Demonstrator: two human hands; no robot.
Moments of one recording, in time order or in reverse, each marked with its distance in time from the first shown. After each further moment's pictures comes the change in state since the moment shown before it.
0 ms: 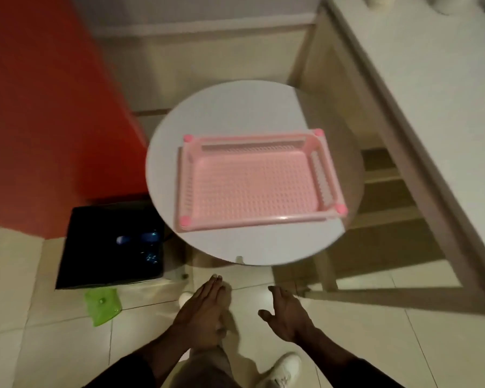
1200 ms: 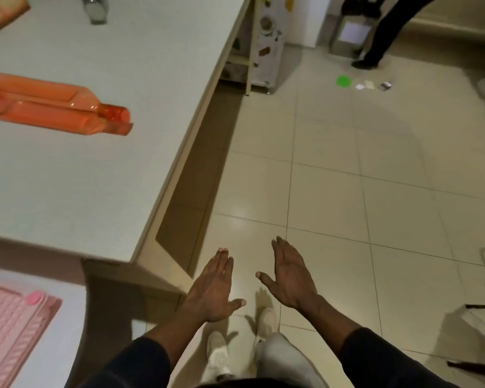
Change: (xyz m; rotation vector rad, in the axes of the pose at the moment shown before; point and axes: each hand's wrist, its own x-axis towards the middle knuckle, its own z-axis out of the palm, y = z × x) left_hand 0.142 0.470 0.033 0.603 -0.118 1.019; right_hand -0.328 0.294 -0.002 0.364 0.745 0.857
